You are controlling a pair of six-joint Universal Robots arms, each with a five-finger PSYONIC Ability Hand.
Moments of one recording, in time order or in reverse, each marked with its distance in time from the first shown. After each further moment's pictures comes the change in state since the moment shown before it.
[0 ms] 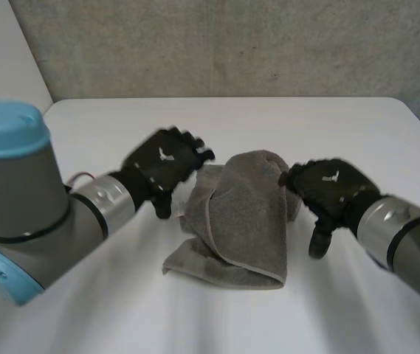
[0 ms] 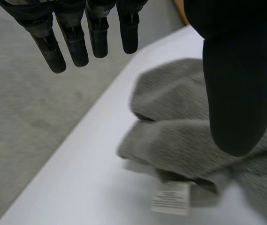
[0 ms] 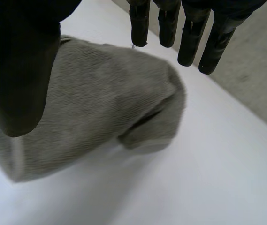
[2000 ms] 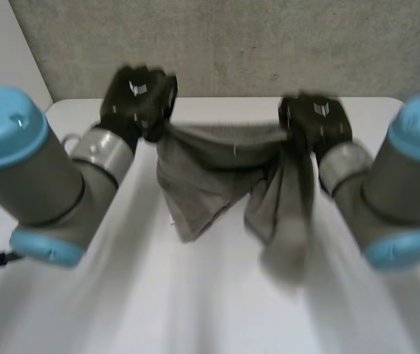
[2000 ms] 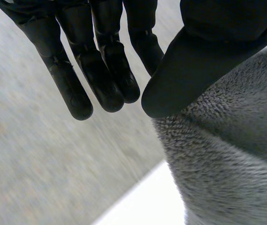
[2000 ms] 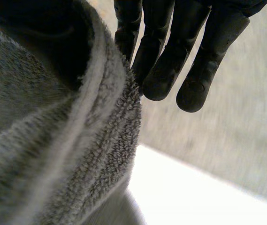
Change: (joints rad) left arm -0.029 -0.009 0.103 0.320 -0.291 -0.259; right arm 0.033 0.273 -0.254 -0.510 0.101 0.287; left_hand 0.892 0.938 0.938 0.941 0.914; right_hand 1.092 1.062 1.075 1.072 1.077
